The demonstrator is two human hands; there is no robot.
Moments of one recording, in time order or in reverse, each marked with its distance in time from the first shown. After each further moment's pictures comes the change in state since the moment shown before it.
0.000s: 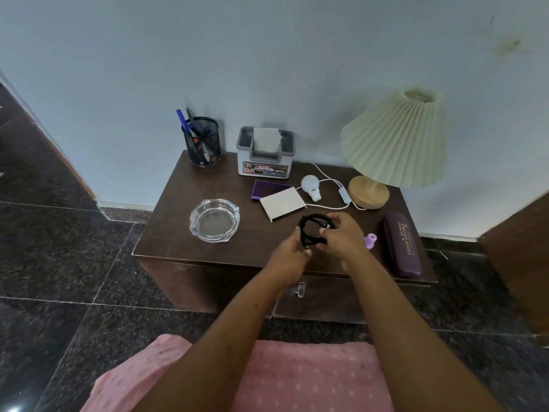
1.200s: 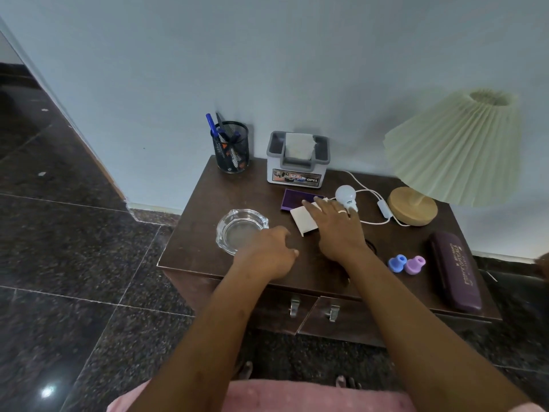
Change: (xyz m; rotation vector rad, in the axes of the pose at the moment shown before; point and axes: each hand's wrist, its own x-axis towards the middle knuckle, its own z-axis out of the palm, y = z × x) left_hand 0.008 0.020 -0.092 0.864 0.175 -0.101; right_hand 0.050 -0.015 0.065 -1.270 -0.118 -0.748
